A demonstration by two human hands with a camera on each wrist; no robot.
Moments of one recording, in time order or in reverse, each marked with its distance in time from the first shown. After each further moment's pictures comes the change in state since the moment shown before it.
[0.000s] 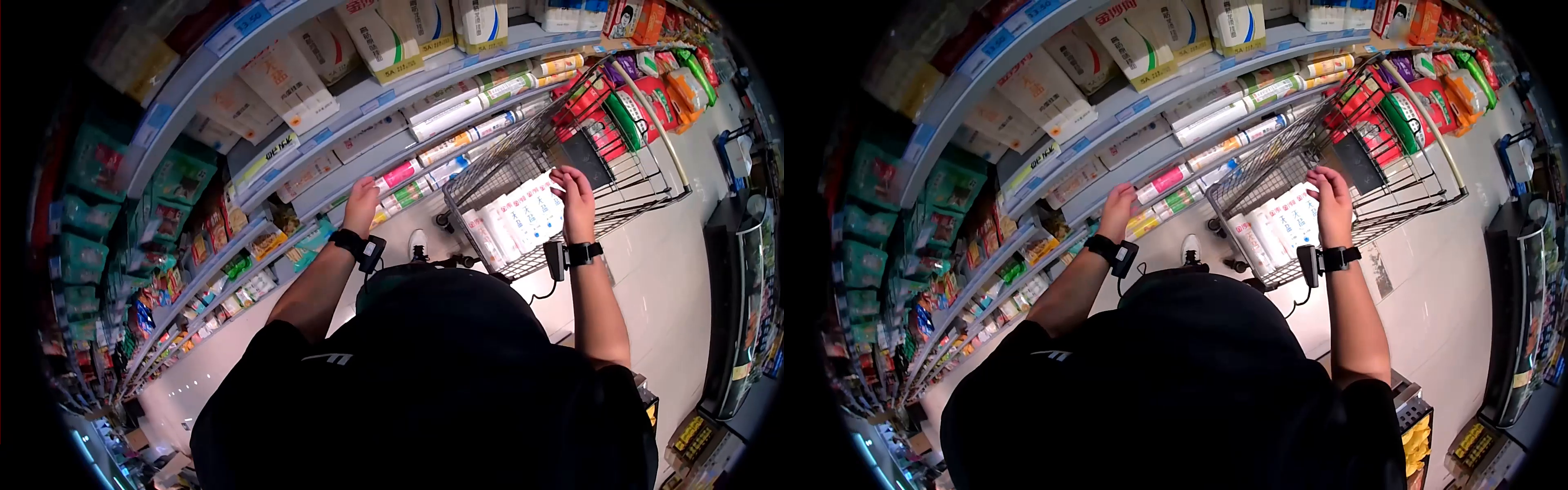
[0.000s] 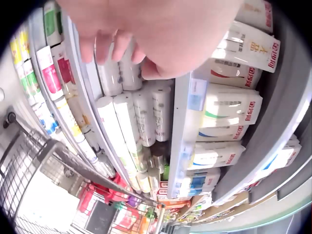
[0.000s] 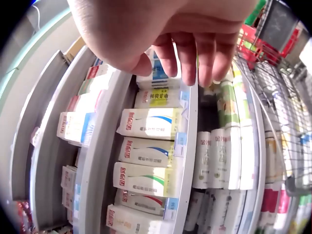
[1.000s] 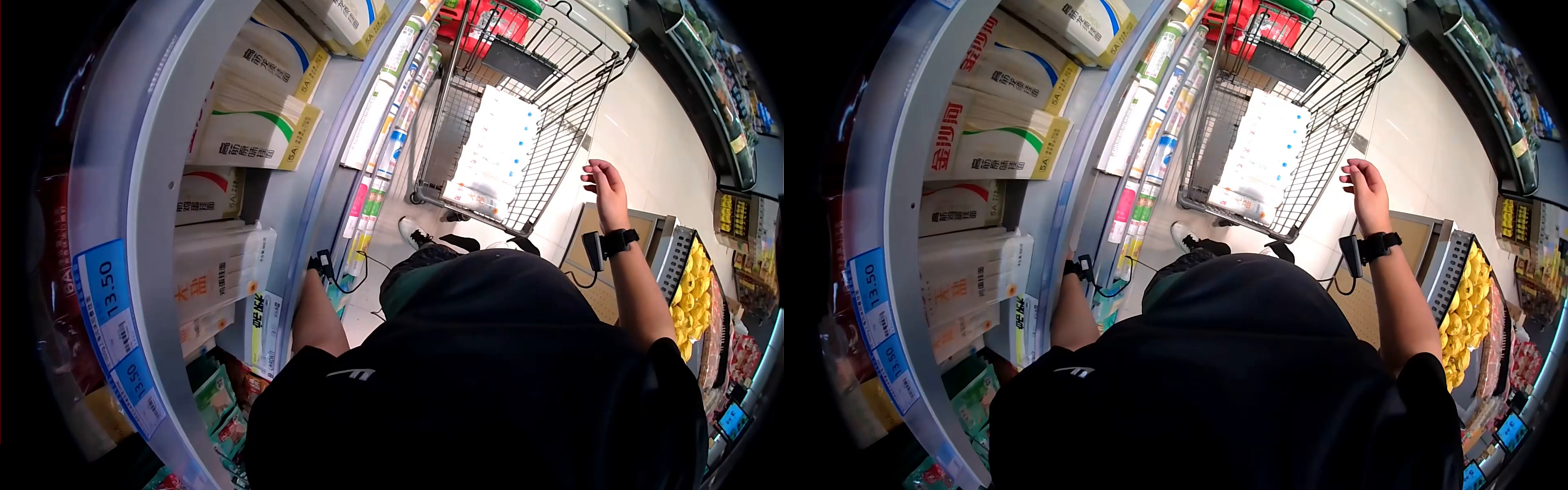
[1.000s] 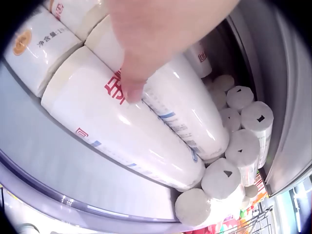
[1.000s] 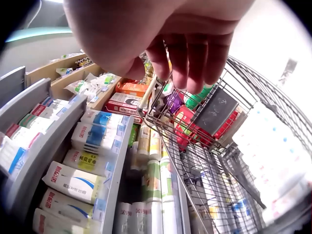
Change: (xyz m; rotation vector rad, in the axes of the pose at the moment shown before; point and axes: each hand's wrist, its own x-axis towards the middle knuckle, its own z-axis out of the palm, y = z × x) left_hand 0.240 -0.022 -0.072 1.182 0.115 0.247; right_hand -0.070 -0.005 -0.023 -0.285 0.634 0.267
